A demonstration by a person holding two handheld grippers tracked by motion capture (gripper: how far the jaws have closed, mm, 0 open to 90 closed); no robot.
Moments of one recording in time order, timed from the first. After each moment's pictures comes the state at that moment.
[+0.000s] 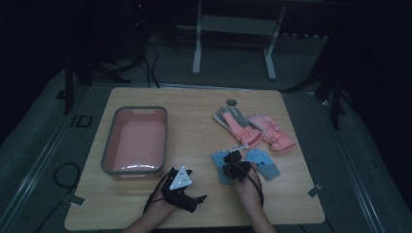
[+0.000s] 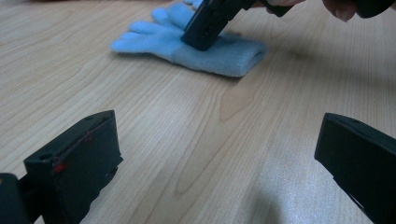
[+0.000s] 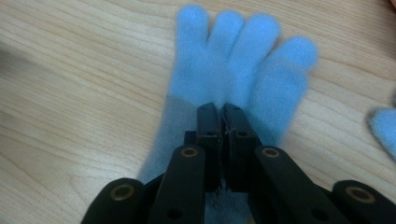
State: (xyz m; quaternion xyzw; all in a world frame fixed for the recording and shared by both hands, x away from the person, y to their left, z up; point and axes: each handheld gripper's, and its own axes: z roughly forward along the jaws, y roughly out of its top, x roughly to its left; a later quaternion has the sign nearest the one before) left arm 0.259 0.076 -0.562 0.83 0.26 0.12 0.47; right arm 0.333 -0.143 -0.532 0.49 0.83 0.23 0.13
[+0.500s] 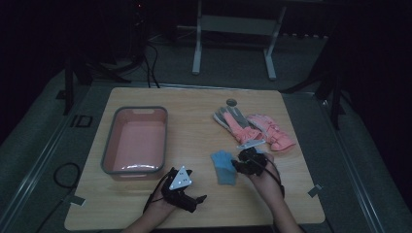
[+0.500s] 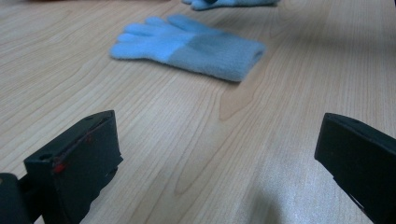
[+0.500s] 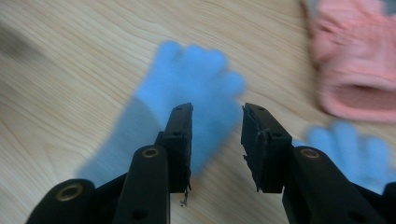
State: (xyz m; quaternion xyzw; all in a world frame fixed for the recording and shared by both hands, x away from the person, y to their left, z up) left arm 0.260 0.077 -0.562 0.83 0.25 0.12 0.47; right arm 0.340 -0.188 -0.504 0.40 0.86 0.27 0.16
